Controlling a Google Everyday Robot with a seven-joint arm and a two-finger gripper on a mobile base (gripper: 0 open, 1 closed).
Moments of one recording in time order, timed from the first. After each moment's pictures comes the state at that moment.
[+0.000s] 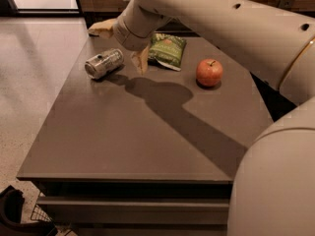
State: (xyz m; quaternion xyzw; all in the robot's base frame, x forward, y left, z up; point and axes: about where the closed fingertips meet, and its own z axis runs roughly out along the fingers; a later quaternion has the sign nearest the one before) arm 0.686 0.107 0.892 0.18 0.92 0.30 0.15
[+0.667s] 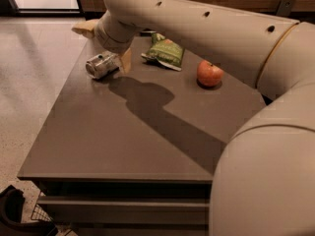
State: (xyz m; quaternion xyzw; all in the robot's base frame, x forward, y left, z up) arm 0.702 0.154 0.890 0.19 0.91 0.32 0.20
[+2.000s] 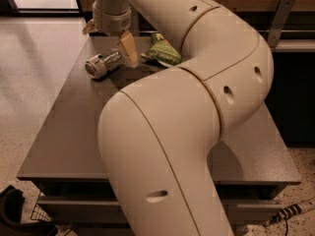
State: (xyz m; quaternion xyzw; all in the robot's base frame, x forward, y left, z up) arm 0.723 0.132 0.882 0.27 0.95 0.14 0.07
